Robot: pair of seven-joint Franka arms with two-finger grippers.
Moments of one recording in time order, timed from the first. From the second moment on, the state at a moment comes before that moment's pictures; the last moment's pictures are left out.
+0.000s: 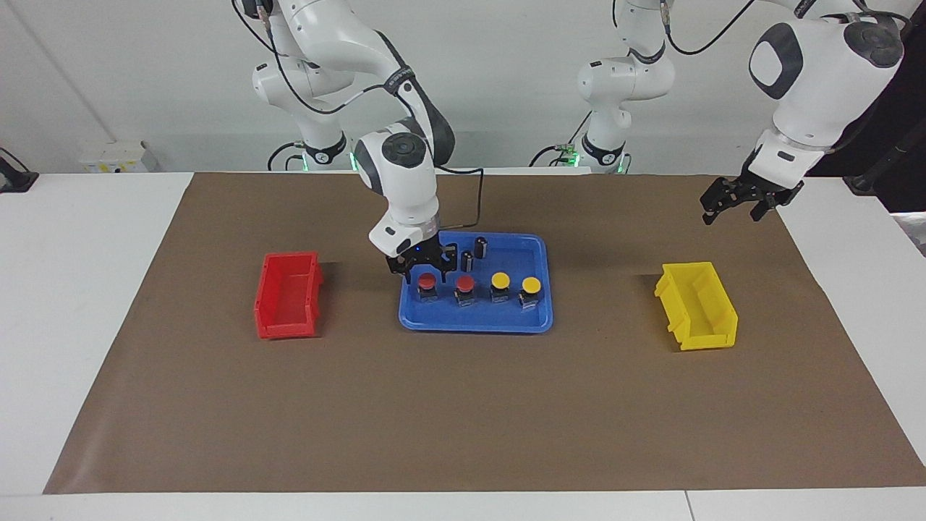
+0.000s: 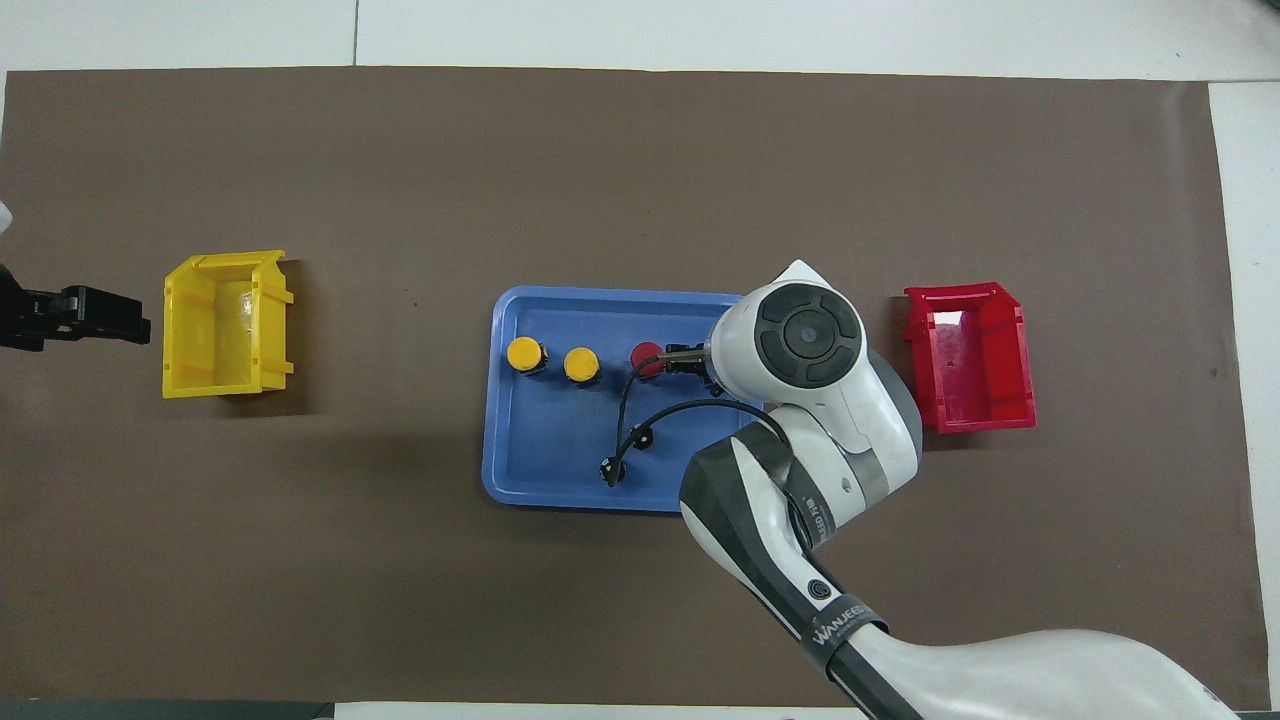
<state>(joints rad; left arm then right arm) 0.01 -0.09 -0.02 -1.85 0.01 1.74 0.00 0.42 0.23 0.10 -1.99 -0.02 2.30 0.55</state>
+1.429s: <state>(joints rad) -0.28 -0.09 -0.05 -1.93 0.00 1.92 -0.33 0.10 0.14 0.09 -1.70 -0.01 1.79 0.14</state>
